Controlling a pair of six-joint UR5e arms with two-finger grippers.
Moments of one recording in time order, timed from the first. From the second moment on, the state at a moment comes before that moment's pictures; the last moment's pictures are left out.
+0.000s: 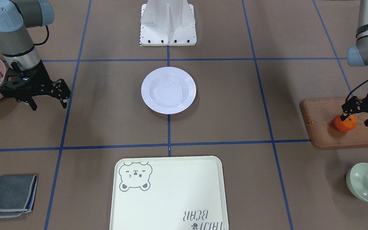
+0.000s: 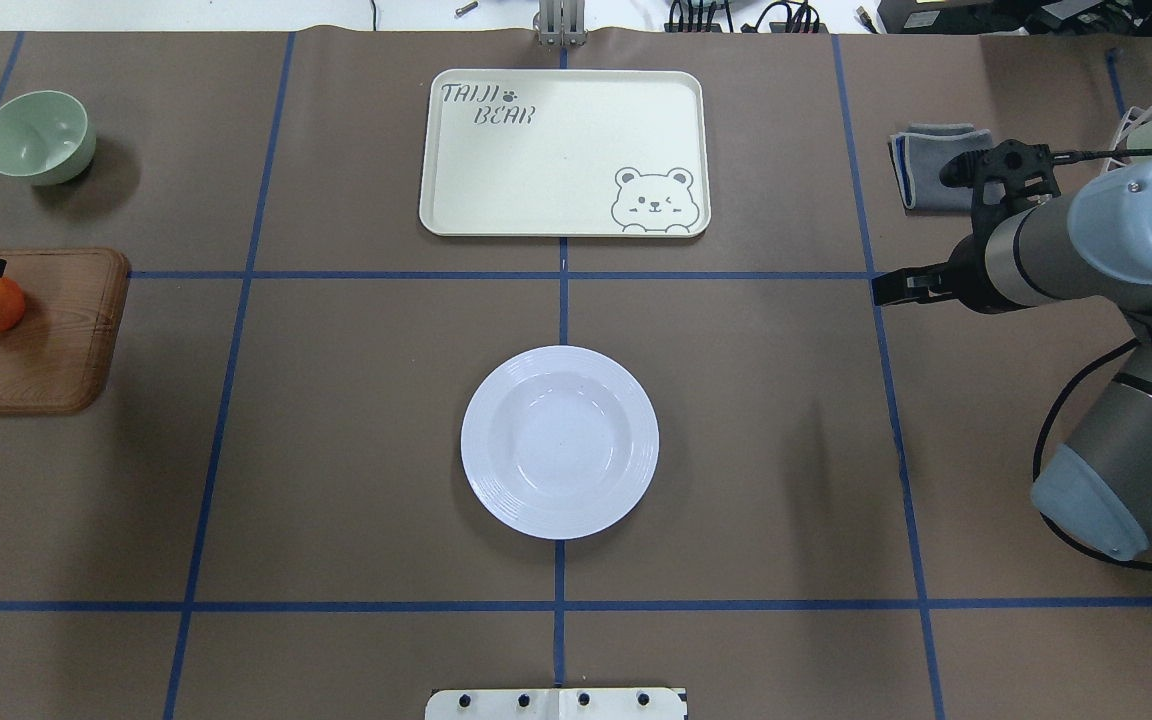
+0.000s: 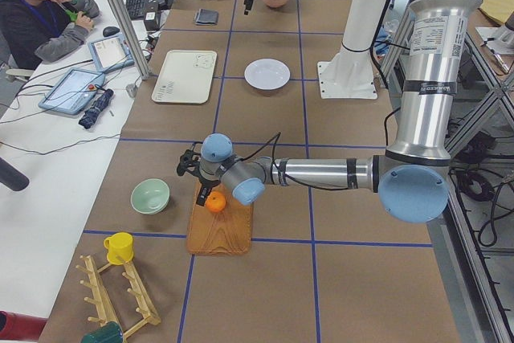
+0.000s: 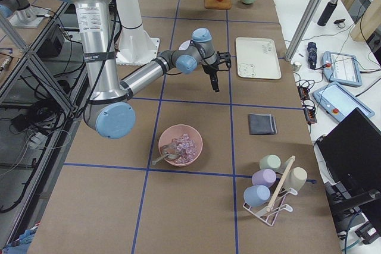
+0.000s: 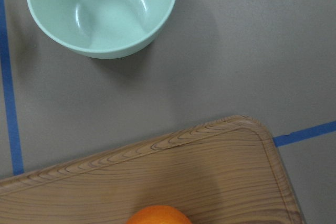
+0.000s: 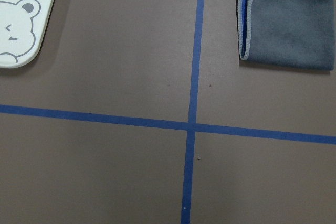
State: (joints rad) left arm -1.20 -1.64 -1.40 -2.36 -2.21 -0.47; right arm 0.79 -1.43 1.97 -1.34 1.81 0.92
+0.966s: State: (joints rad) left arm -1.18 -1.65 -1.37 -2.37 -2.18 -0.49; right arm 0.78 -1.43 1.96 -1.34 1.80 0.92
